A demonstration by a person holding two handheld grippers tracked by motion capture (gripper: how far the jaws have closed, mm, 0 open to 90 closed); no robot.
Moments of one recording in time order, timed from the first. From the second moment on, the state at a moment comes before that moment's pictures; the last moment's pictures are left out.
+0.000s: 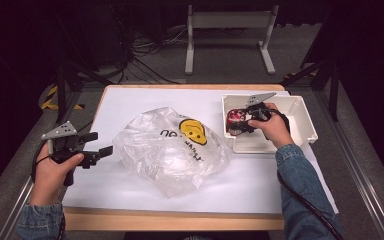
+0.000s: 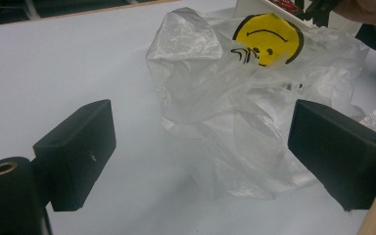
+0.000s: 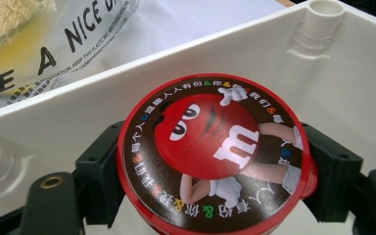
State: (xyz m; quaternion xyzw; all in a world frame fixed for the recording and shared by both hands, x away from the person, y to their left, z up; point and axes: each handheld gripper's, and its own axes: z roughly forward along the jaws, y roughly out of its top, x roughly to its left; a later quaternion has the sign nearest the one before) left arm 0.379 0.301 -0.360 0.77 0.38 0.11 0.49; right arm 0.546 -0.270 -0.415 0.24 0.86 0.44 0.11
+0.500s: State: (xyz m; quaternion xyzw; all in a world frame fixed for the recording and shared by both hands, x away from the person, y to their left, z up) left arm 0.381 0.300 -0.359 0.78 0.38 0.11 0.49; right arm 0.542 -0.268 -0.402 0.25 0.86 0.43 0.12
